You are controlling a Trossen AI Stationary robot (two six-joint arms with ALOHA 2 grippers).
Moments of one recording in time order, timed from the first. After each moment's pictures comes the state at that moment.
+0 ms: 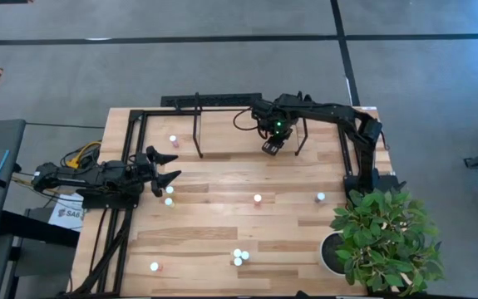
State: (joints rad) left arm -0.09 0.04 0.01 0.07 -0.39 -0.25; right arm -0.49 1.95 1.59 -1.22 0.04 0.09
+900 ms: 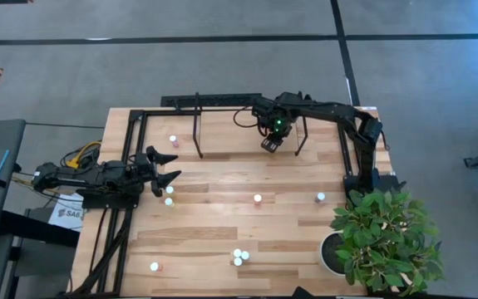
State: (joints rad) left arm -0.09 0.04 0.01 0.07 -0.39 -0.25; right arm -0.51 1.95 1.59 -1.17 0.05 0.10
